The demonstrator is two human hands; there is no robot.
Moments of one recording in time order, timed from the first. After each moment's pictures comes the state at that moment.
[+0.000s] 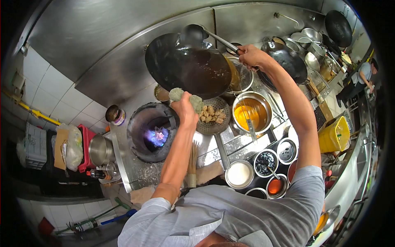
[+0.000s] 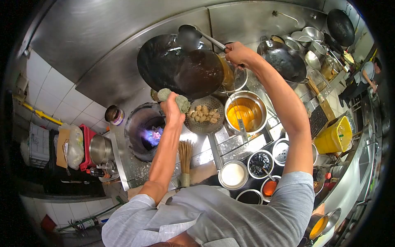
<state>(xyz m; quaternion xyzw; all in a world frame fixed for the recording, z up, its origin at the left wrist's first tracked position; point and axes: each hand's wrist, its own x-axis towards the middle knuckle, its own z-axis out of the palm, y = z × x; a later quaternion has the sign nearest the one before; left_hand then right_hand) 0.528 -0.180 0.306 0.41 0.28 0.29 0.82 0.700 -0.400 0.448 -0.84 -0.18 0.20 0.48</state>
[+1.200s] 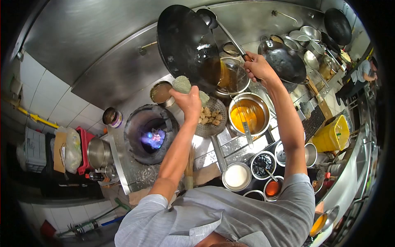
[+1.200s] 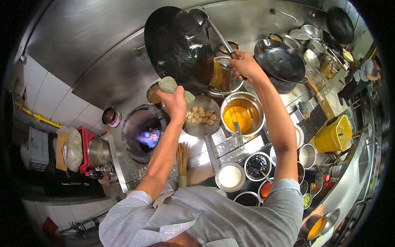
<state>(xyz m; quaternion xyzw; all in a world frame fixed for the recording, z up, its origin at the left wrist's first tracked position) 0.553 -0.219 0.336 0.66 0.24 0.42 0.58 0.678 -0.430 0.424 -0.75 -0.12 0.17 0.63</state>
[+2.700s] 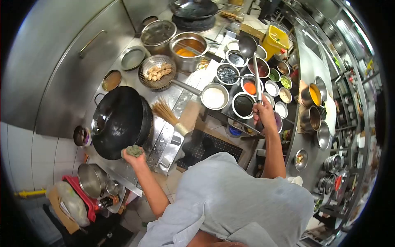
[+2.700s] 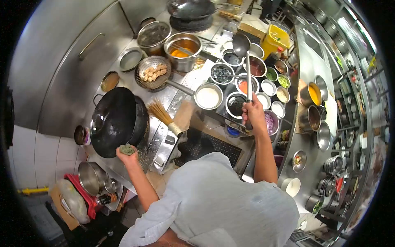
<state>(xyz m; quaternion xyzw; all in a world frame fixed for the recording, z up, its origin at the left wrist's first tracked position) 0.169 0.028 0.155 0.26 0.40 0.10 0.87 0.099 -0.498 0.321 -0.64 0.29 -0.07 0.71</state>
